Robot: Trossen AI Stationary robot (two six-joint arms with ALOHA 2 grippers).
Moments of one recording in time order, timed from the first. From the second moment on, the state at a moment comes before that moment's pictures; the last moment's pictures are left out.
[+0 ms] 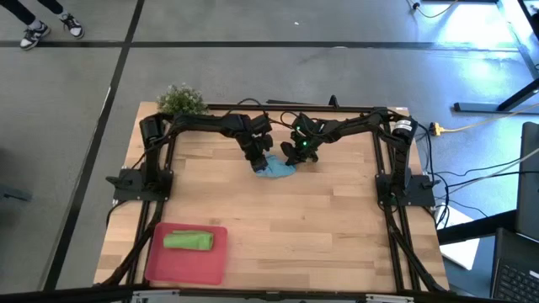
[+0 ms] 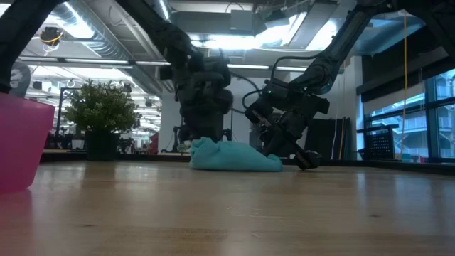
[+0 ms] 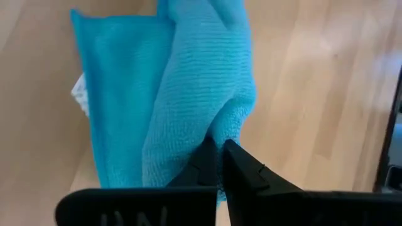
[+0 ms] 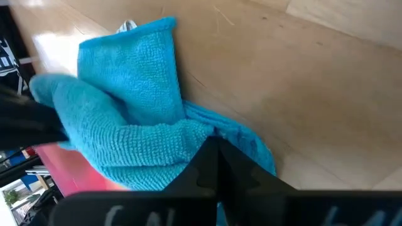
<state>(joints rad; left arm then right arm) 0.40 1.93 1.27 -0.58 0.55 -0.14 -0.51 1.98 0.98 -0.12 -0.62 0.94</state>
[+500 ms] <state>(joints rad) 0.45 2.02 1.28 -0.64 0.54 -0.12 -0.51 1.98 0.98 -0.12 -0.62 0.94</state>
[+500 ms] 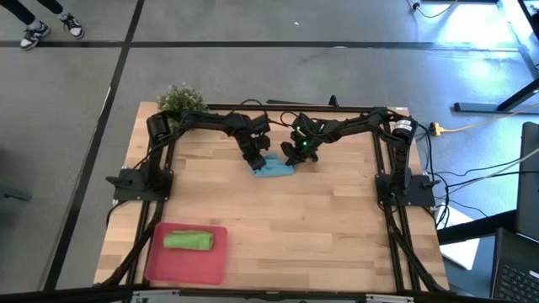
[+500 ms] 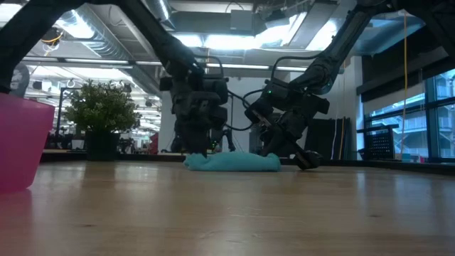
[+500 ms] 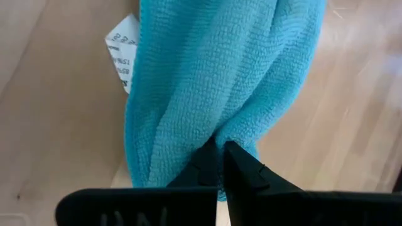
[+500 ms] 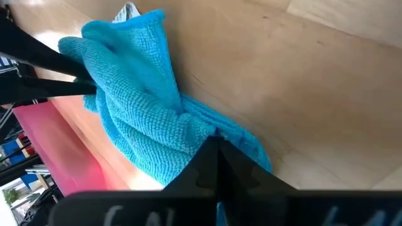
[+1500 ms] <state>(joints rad) 0.41 2.02 1.28 -0.64 0.47 -0.04 -0.57 1.58 0.98 -0.37 -0.30 0.60</state>
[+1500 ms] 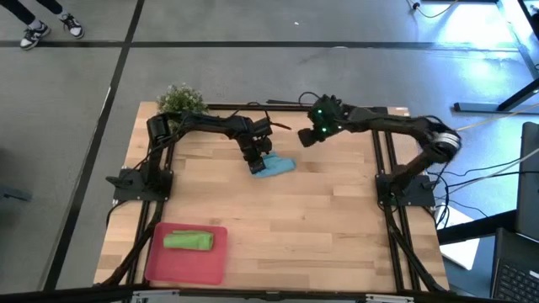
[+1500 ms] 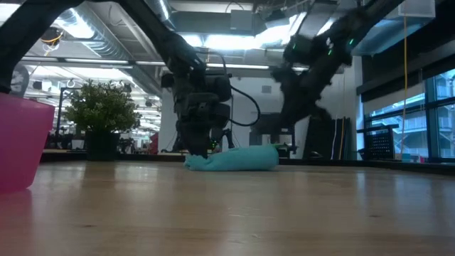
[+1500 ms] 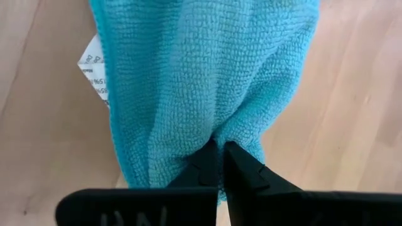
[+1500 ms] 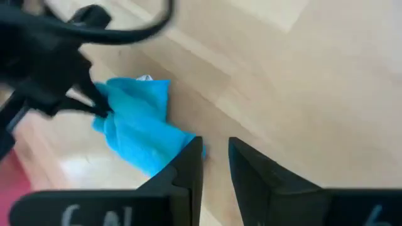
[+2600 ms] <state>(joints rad) 0.17 2.00 1.33 -0.66 0.17 -0.02 -0.19 1.20 0.98 -0.53 -0.26 -0.16</state>
